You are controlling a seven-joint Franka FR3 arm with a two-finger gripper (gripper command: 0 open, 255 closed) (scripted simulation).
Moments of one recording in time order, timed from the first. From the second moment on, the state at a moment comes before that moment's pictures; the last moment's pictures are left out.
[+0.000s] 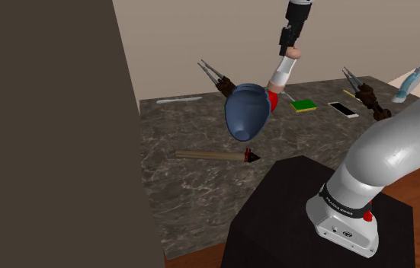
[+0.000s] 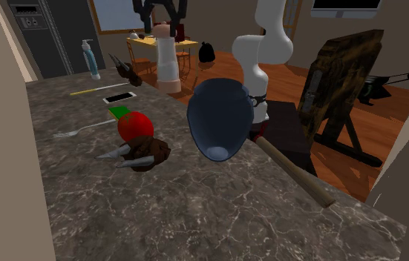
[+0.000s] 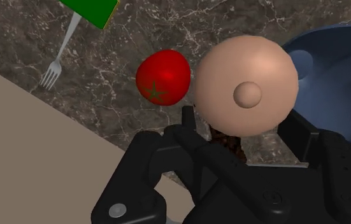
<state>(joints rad) -0.22 -0.35 -0.30 -2.03 -0.16 1.78 -0.47</state>
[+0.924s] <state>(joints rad) -0.33 -0.40 -0.52 -1.94 -0.23 1.69 -0.81</state>
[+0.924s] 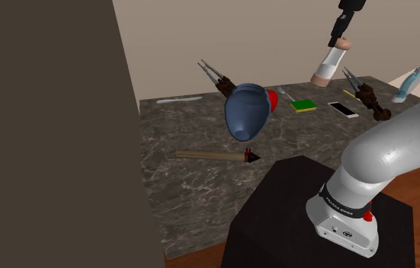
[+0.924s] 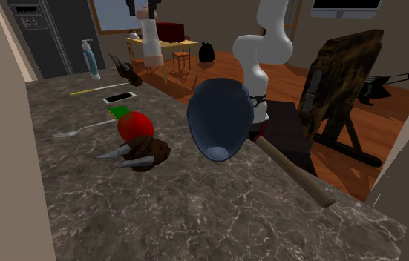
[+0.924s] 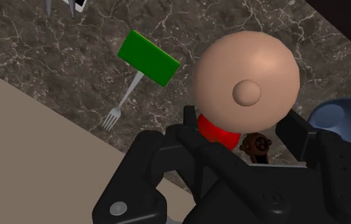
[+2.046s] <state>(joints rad) -0.38 -0.28 -0.77 -1.80 -0.20 1.70 -1.12</state>
